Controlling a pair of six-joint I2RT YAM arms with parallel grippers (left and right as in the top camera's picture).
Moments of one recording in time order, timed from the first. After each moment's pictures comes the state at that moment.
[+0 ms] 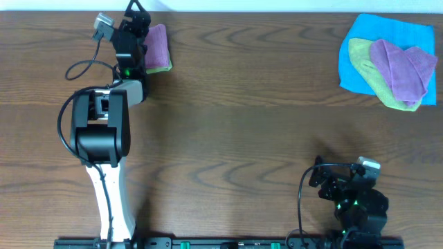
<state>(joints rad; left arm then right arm) -0.02 2.33 1.40 0.95 -0.16 -1.05 -0.10 0.03 0.17 -0.60 -0.05 0.31</state>
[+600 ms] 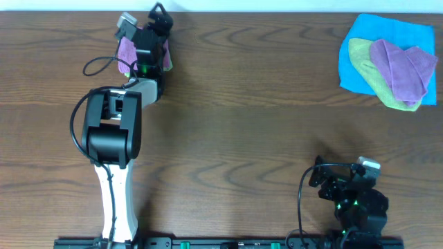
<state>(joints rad) -0.11 2.33 1.42 0.88 -0.18 -1.05 -0.10 0.03 0.17 -0.60 -0.05 0.31</state>
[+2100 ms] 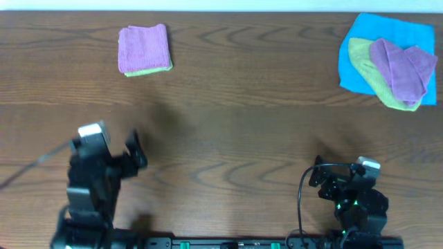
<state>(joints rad) -0.11 0.44 0.58 -0.68 -0.16 -0.29 -0.10 0.03 0.17 -0.60 -0.05 0.31</state>
